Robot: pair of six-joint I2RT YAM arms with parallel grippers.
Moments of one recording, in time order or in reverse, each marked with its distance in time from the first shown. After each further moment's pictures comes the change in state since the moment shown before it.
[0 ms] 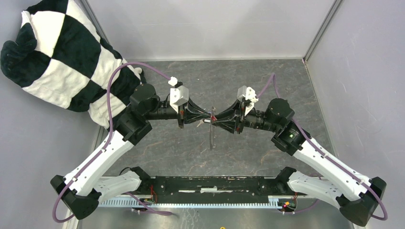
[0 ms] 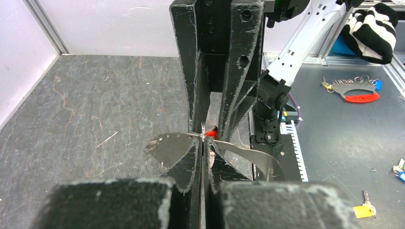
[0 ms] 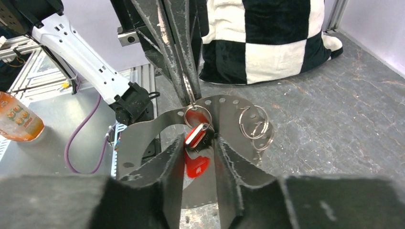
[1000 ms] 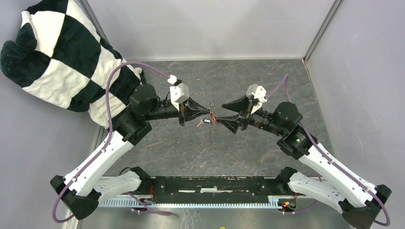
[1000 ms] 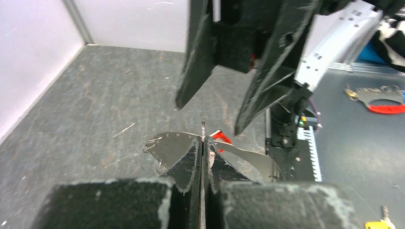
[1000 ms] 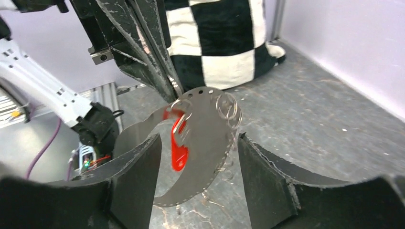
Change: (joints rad) left arm 0.000 -0.004 0.000 -0.008 -0.074 0.001; right arm 0.000 -0.051 -0.006 -0.007 0.161 -0.011
